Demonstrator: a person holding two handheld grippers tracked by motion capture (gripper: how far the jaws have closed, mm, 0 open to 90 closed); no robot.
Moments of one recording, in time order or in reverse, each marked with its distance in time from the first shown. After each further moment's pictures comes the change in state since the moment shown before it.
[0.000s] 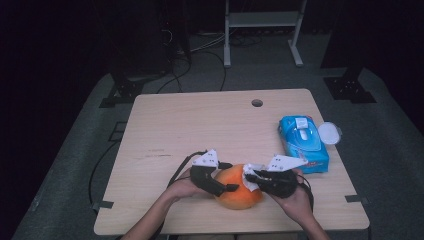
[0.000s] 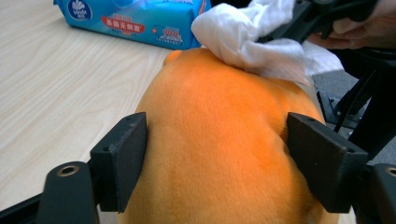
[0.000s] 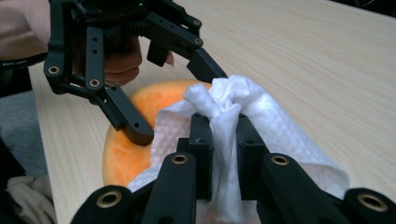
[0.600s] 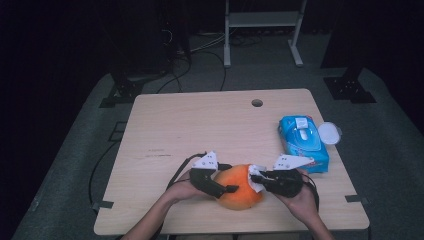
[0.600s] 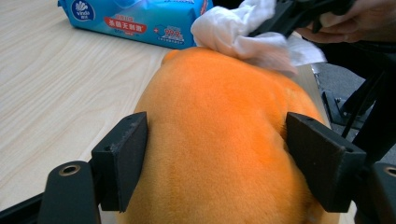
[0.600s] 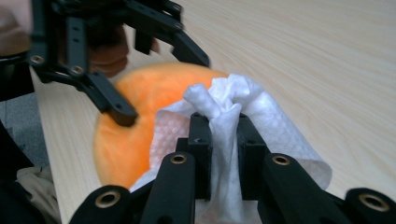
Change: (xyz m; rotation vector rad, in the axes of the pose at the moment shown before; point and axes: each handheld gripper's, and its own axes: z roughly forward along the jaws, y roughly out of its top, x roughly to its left) left arm -0.004 -0.003 0.000 -0.011 0.020 0.008; right arm -0.014 -0.011 -0.007 0.021 0.015 0.044
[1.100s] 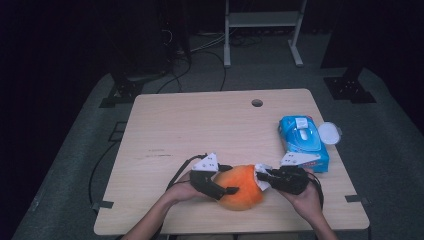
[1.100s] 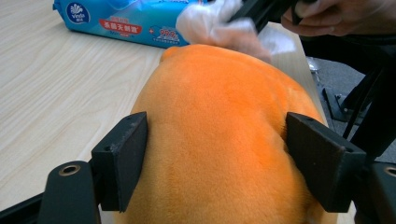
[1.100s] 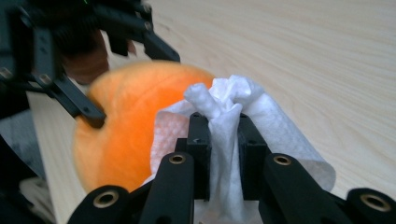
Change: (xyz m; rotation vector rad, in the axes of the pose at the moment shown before) left arm -0.004 -0.001 0.000 -0.002 -0.006 0.026; right arm -0.016 -0.006 -0.006 -0.003 -0.005 0.096
